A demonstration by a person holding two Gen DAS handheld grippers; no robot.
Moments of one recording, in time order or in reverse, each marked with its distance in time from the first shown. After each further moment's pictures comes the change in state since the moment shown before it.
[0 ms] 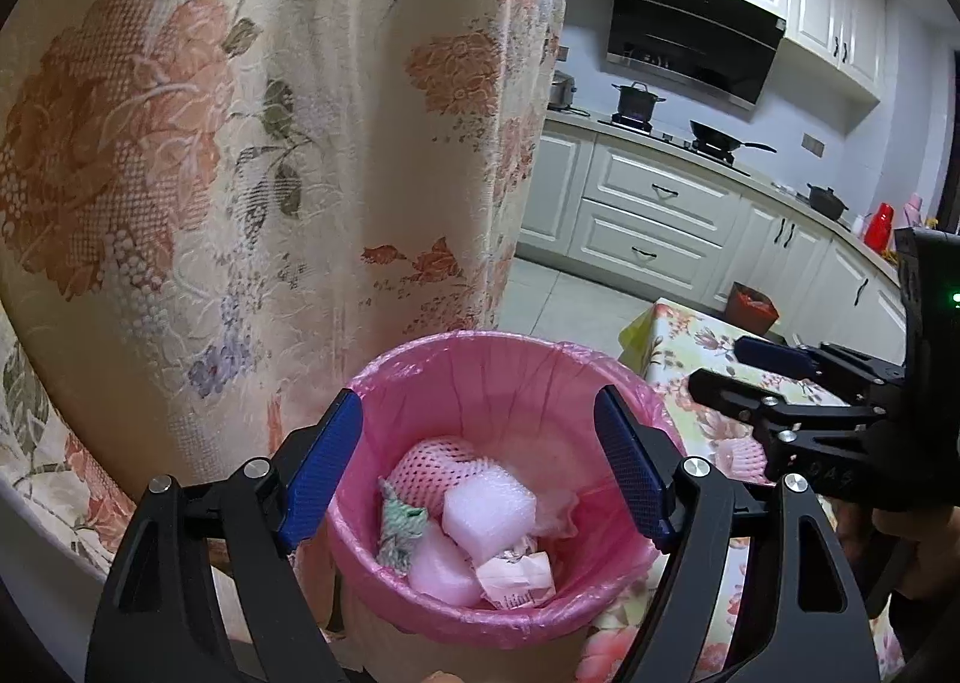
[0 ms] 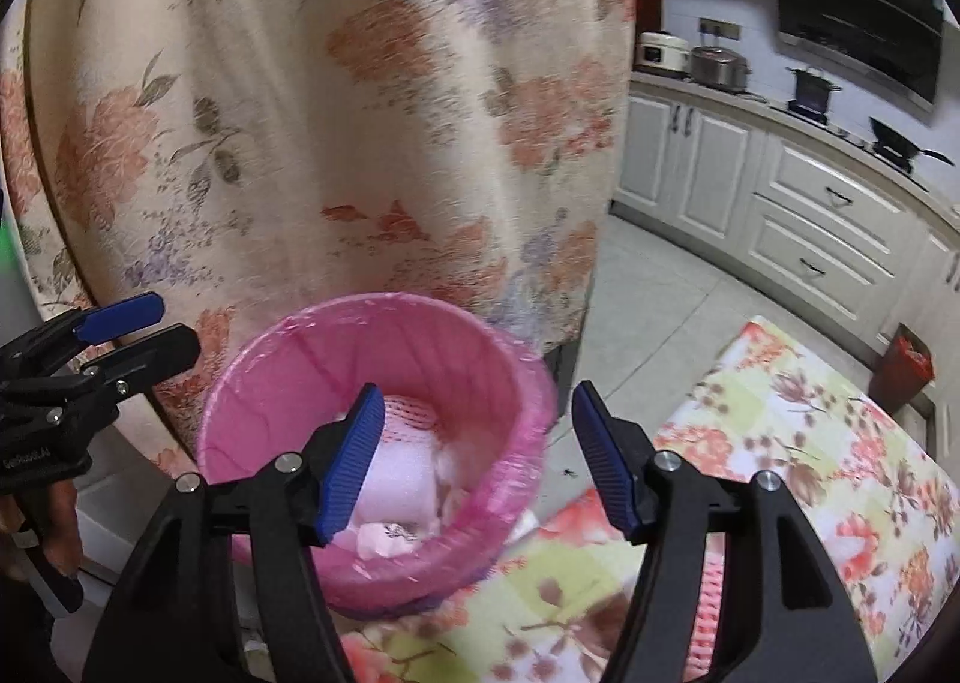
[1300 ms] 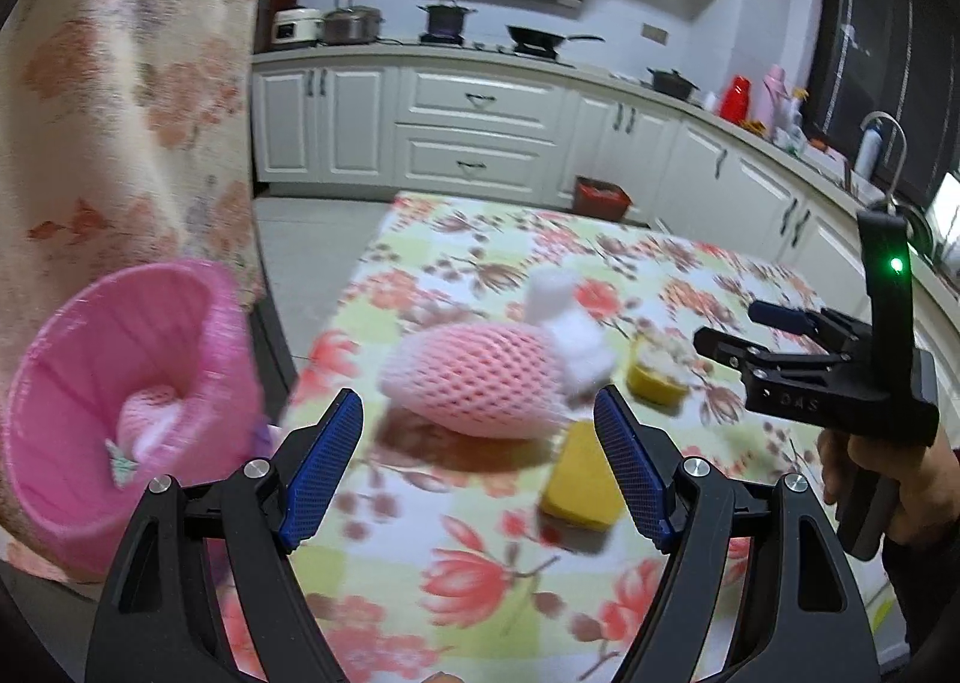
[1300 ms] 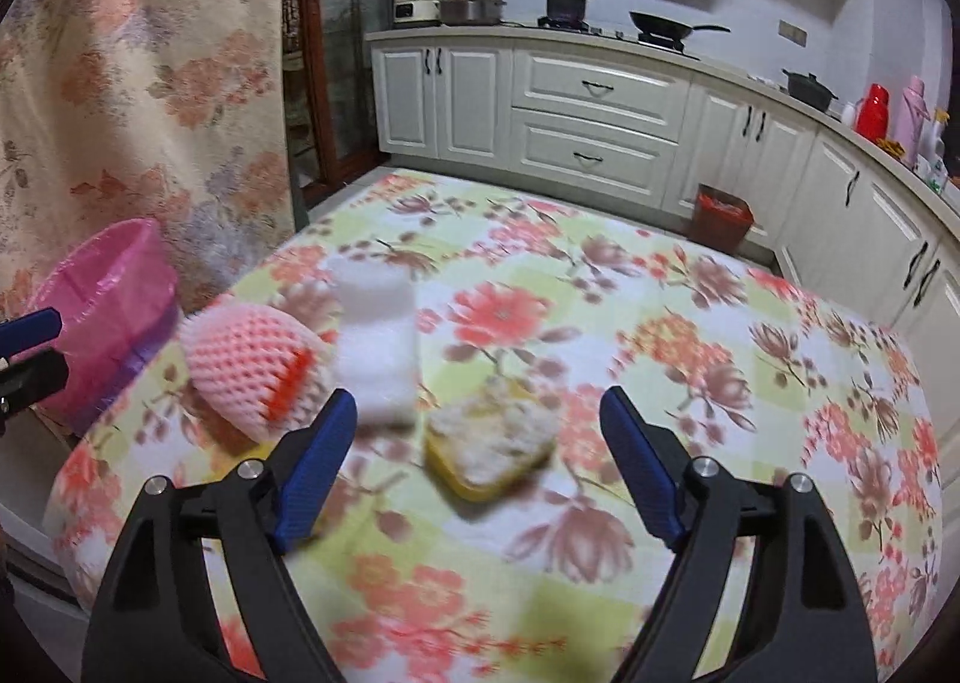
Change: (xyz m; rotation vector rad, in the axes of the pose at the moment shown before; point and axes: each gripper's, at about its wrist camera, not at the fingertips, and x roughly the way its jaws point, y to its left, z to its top) left arm 0.036 -0.230 -0.079 0.236 0.169 -0.305; right arm -0.124 -0.221 -0.175 0.263 0.082 -0.386
